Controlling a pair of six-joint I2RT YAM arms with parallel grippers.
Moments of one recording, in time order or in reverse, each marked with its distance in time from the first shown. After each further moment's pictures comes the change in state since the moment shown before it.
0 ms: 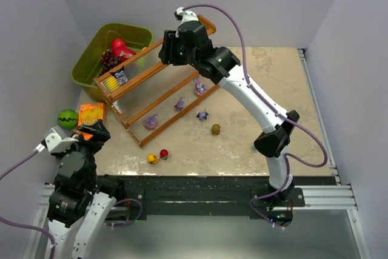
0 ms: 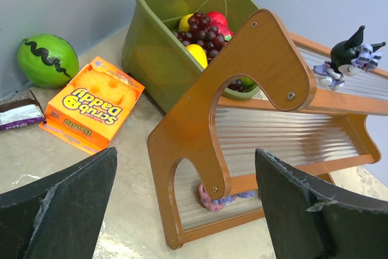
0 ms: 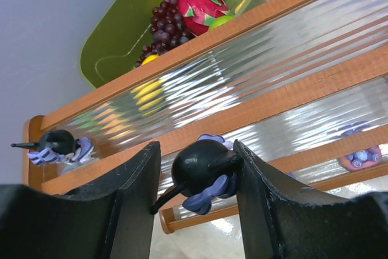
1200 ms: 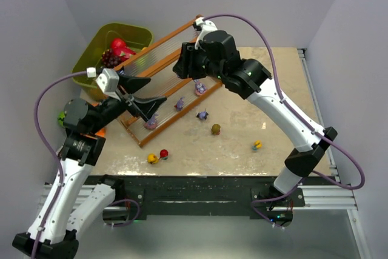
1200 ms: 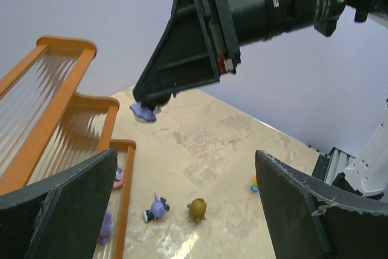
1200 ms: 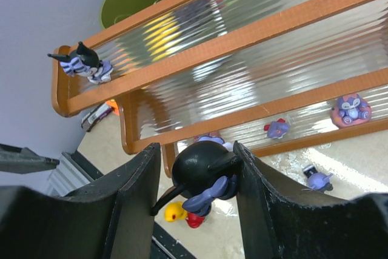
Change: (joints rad) left arm 0.036 0.623 0.202 0.780 1.308 0.303; right arm 0.001 -0.344 -0.380 0.022 -0.102 -0.022
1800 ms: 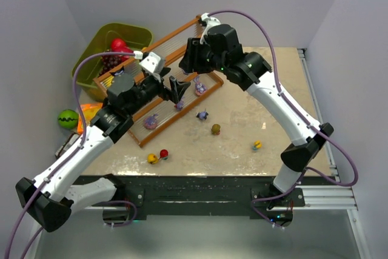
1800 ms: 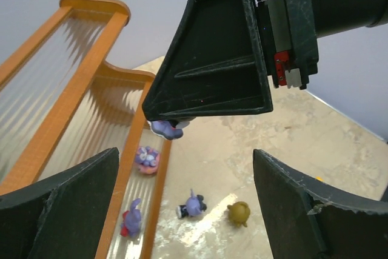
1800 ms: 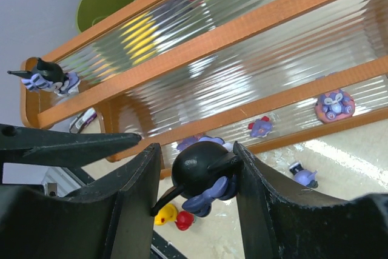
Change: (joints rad) left arm -0.325 0.357 0.169 -0.054 -0.479 0.217; right arm -0.082 0.048 0.030 -0.034 -0.059 0.003
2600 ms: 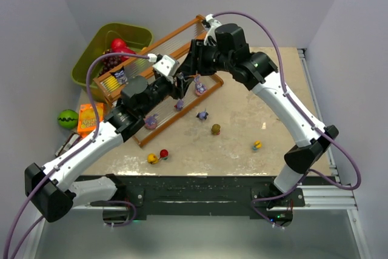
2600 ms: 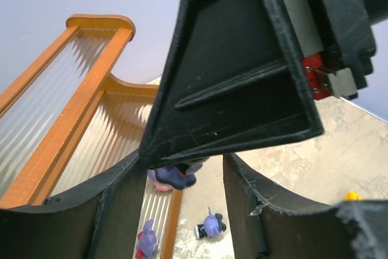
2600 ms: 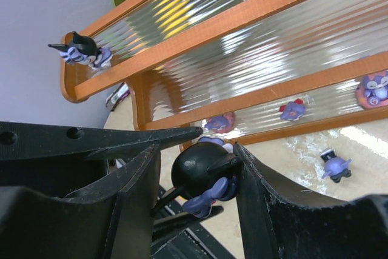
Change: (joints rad) left arm -0.090 0.084 -0.028 0.150 -0.129 0.116; right arm -0.047 -0.034 -0.040 -0.007 -0.190 0.056
